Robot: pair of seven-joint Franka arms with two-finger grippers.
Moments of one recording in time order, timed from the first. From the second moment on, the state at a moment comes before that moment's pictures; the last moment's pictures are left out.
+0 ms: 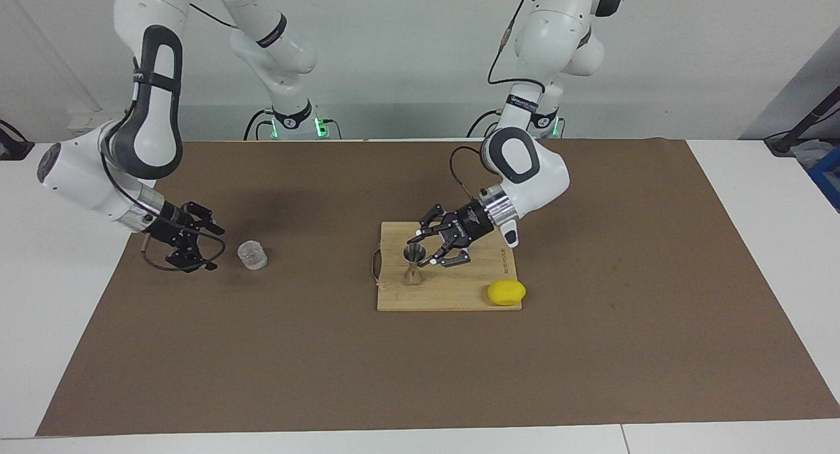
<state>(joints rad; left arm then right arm) -0.53 0.36 0.00 -1.91 -1.79 2.44 -1.12 -0.40 0.29 0.11 -1.93 0.48 2.00 0.96</state>
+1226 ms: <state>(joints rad) -0.54 0.38 -0.01 -1.89 -1.79 2.46 -1.12 -0.40 0.42 0.12 -1.93 0.59 1.97 0.77</state>
